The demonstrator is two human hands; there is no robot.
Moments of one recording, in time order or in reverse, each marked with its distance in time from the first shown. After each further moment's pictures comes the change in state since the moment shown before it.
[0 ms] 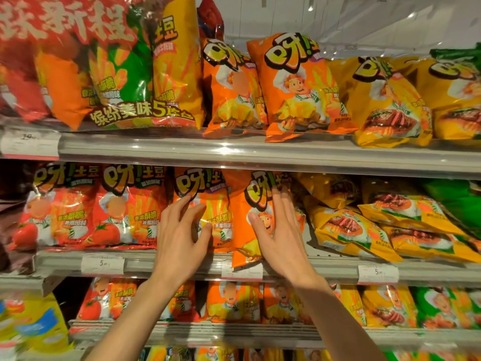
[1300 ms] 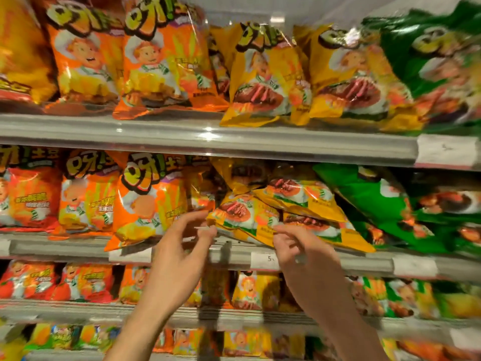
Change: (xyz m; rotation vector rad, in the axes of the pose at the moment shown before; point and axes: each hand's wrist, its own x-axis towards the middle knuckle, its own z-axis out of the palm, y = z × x) left_hand -0.059 0.226 0.098 -0.501 -0.129 -0.358; right_hand -0.074 0.145 -0.196 -0.093 0.198 -0.170
